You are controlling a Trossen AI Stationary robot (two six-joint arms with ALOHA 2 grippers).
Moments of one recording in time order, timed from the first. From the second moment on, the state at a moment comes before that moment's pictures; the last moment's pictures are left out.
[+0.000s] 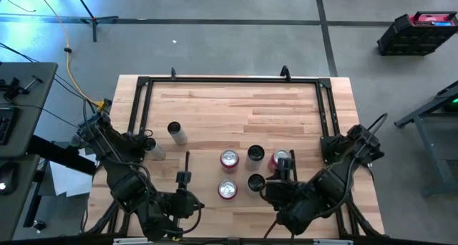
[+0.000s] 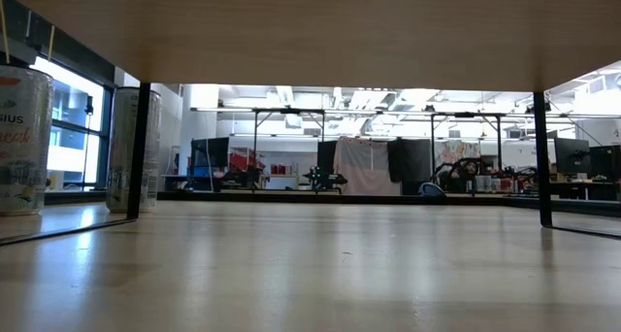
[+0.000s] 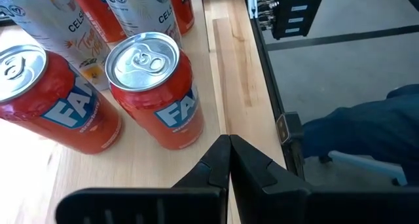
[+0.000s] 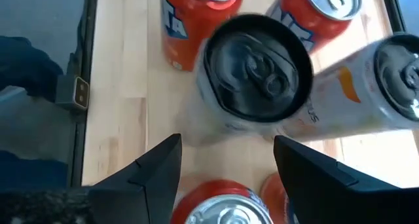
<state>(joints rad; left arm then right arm) -0.84 1.69 1.73 -0.92 -0.61 -0.50 0.75 1.87 2.14 -1.49 0.54 0.65</state>
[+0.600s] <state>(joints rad) -0.84 1.69 1.73 -0.92 -0.61 -0.50 0.75 1.87 2.14 -1.43 0.54 0.56</state>
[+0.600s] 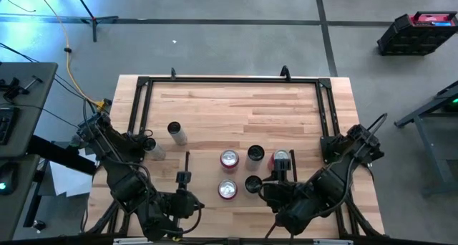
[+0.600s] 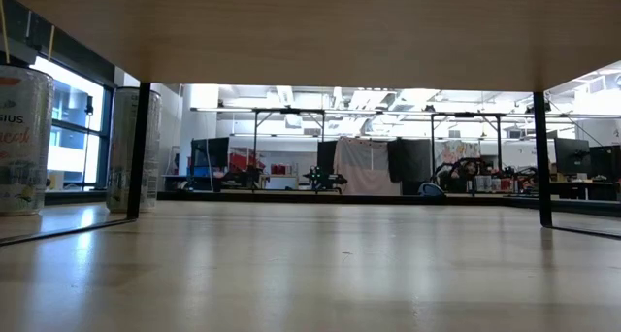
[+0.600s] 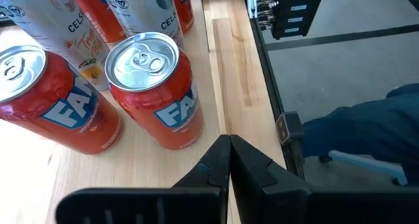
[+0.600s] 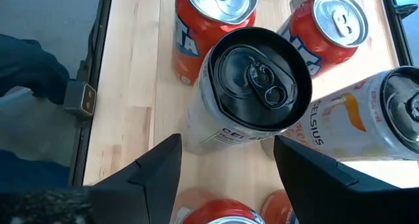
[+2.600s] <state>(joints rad) -0.54 1.79 1.76 -0.60 -0.44 -0.23 0.81 1.86 2.14 -1.49 0.63 0.73</state>
